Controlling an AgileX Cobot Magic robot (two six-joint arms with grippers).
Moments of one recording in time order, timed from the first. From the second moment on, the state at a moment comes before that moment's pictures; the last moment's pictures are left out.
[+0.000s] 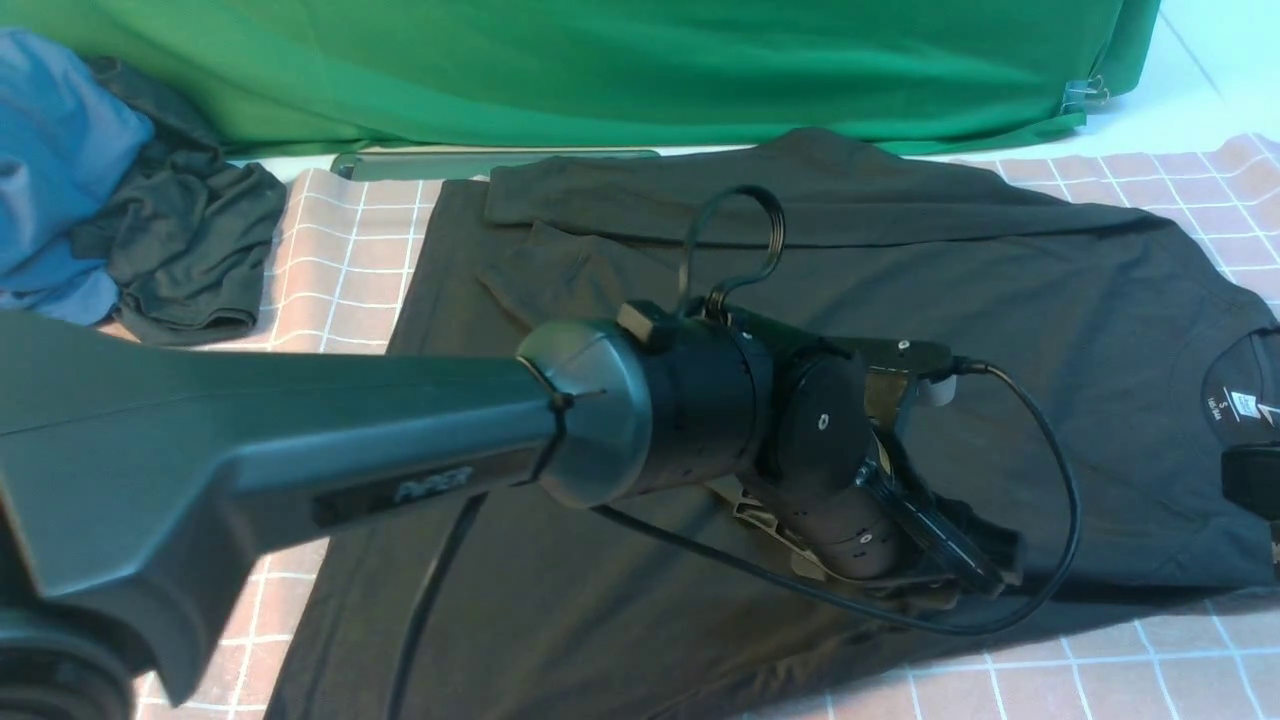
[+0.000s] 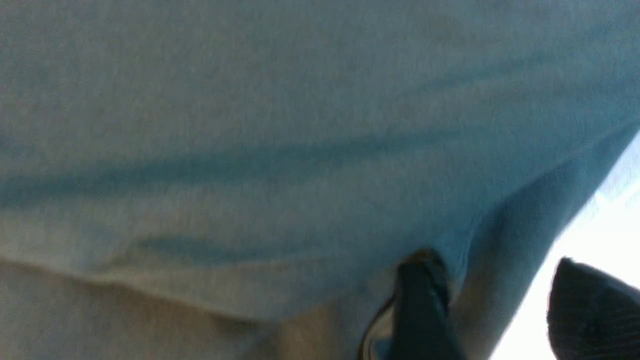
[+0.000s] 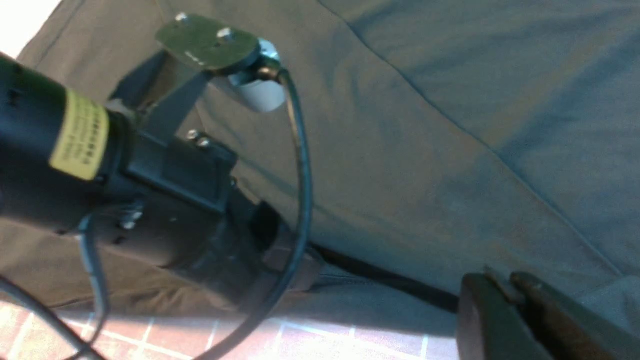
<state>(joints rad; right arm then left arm) 0.26 0.75 -0.65 0.15 0.67 0.00 -0.87 1.98 -1.37 -0.30 0.53 -0.22</state>
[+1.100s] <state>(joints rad) 0.26 0.75 -0.65 0.12 0.66 -0.03 -0.92 1.97 -1.37 -0.37 0.55 -0.12</state>
